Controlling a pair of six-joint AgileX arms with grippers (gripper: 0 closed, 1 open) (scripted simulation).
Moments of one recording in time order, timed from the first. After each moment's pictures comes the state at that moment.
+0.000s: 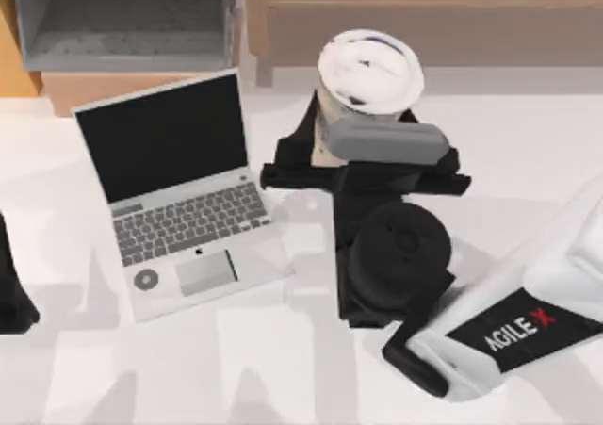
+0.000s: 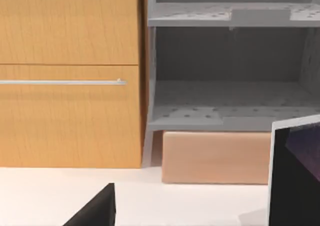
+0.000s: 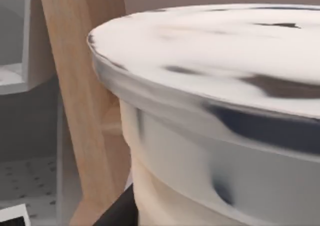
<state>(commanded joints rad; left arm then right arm) 0.00 0.00 0.00 0.00 0.00 0.00 0.90 2.11 0.84 1.46 0.90 0.00</state>
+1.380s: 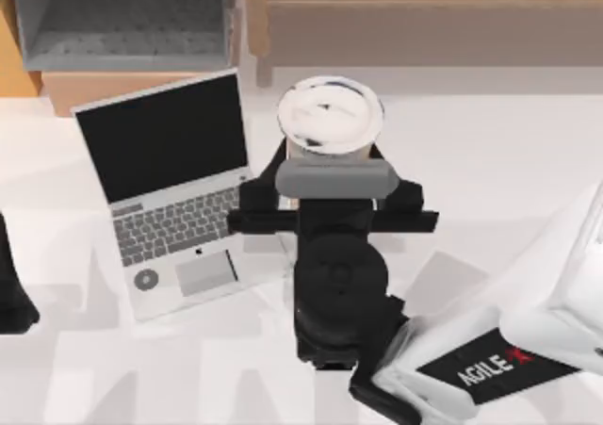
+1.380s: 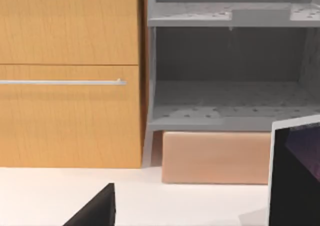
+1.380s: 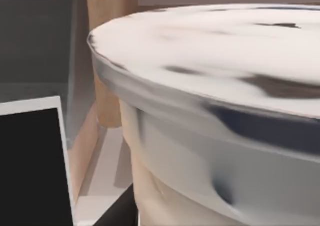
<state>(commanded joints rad) 0.00 0.00 0.00 0.00 0.00 0.00 1.01 2.13 0.88 1.26 1.04 0.01</state>
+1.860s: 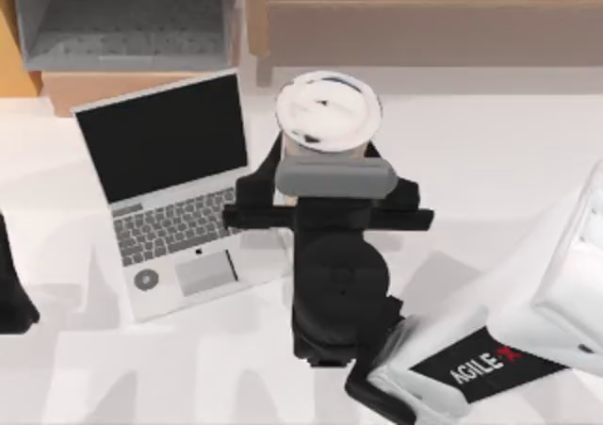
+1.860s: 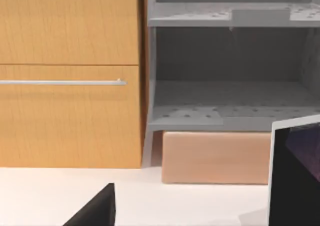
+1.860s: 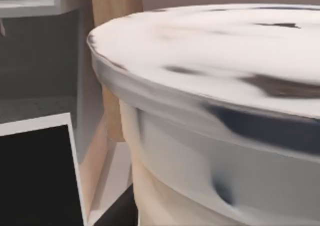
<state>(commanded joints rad) 0.00 0.00 0.00 0.00 0.00 0.00 1.00 2.15 0.90 1.32 1.04 0.01</state>
